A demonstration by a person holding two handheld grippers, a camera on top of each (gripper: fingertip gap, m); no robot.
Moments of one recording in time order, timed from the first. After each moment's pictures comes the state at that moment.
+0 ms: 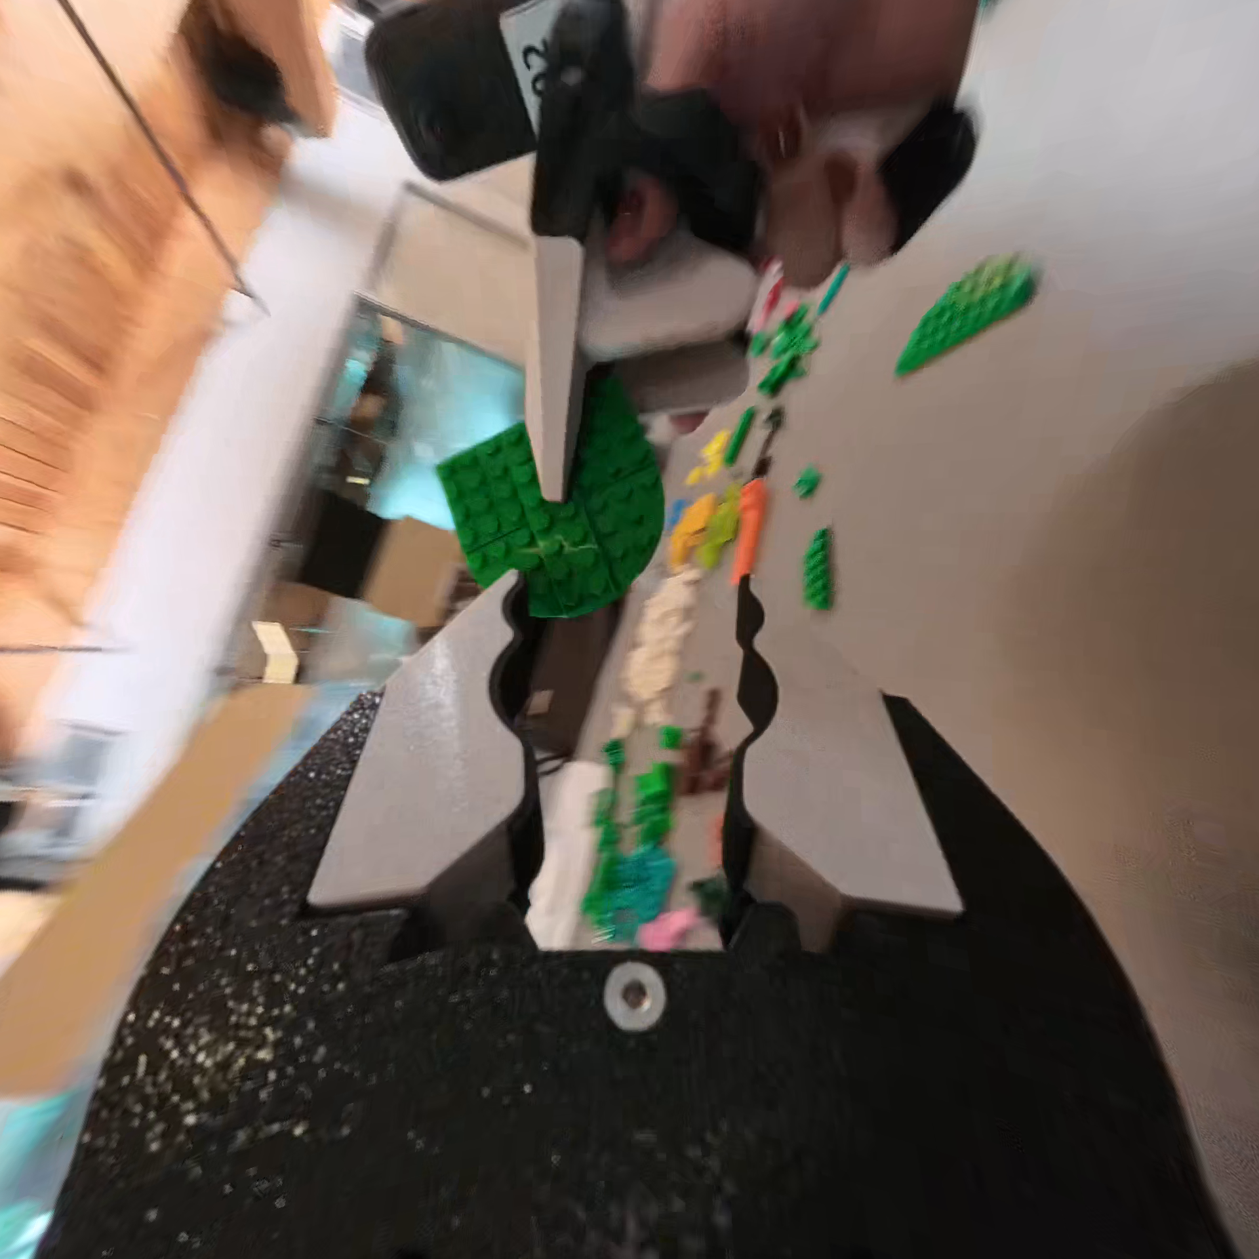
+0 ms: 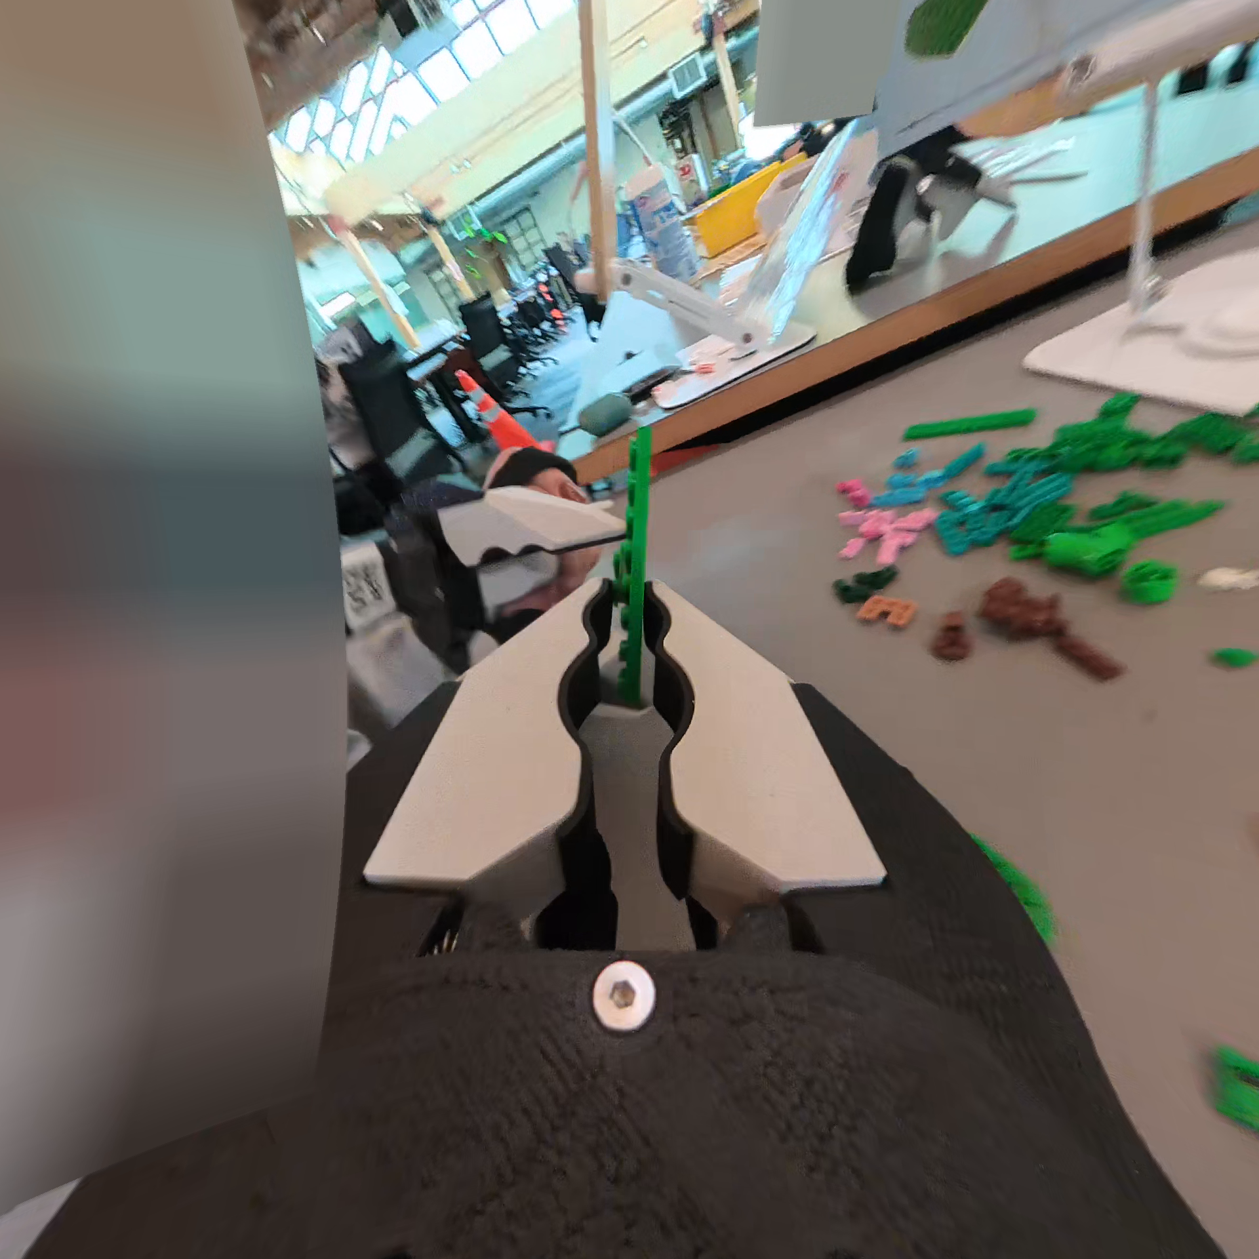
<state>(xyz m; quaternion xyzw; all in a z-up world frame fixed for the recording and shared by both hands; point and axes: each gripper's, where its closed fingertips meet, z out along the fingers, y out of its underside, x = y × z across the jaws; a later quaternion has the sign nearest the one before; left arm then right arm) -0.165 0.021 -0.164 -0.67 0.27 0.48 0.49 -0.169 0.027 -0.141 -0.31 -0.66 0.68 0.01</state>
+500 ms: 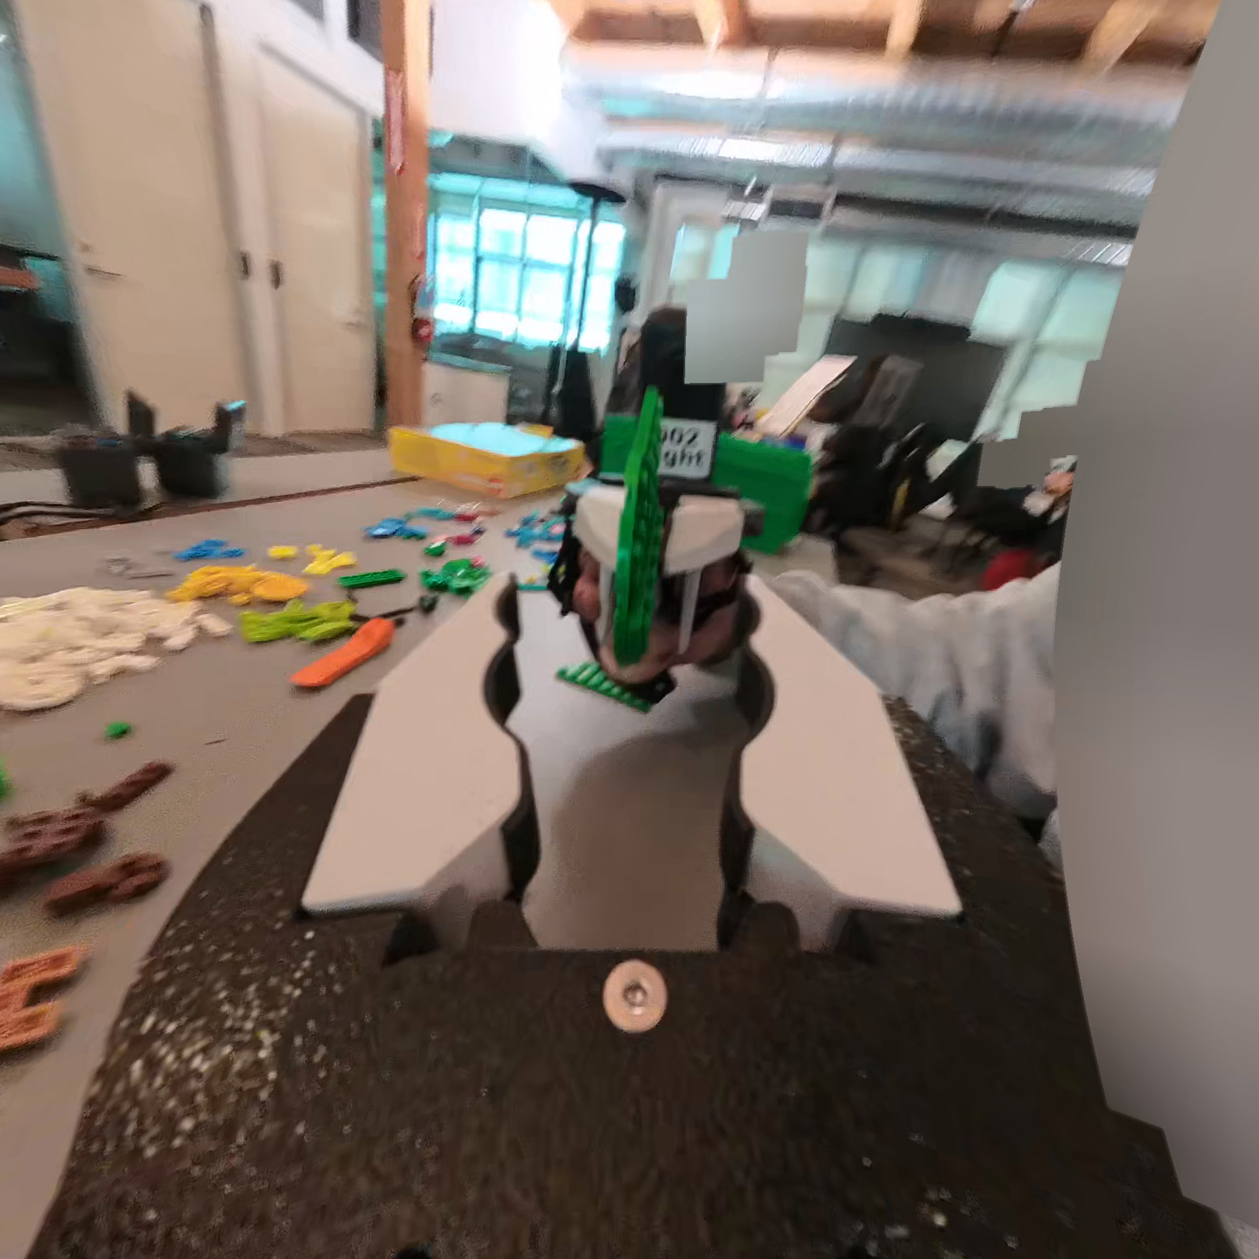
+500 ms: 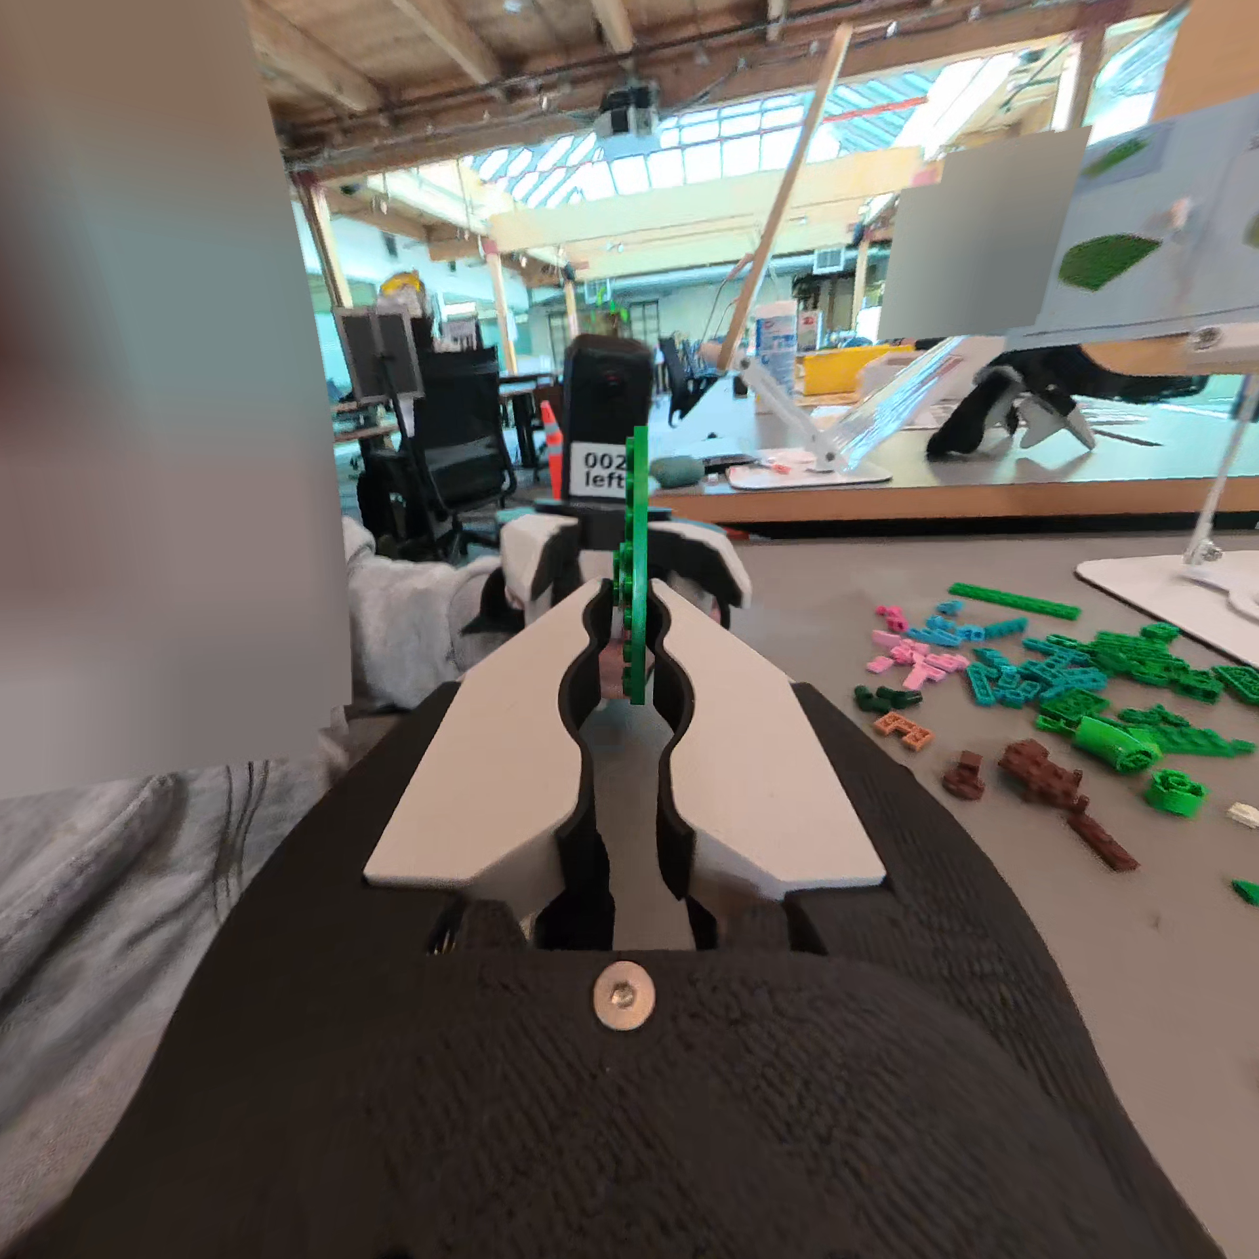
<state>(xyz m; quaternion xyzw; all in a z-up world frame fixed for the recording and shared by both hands) -0.143 0.025 -0.149 -0.65 -0.01 -0.13 0.75 -0.145 0.014 -0.147 -0.13 -0.66 0.74 0.08</state>
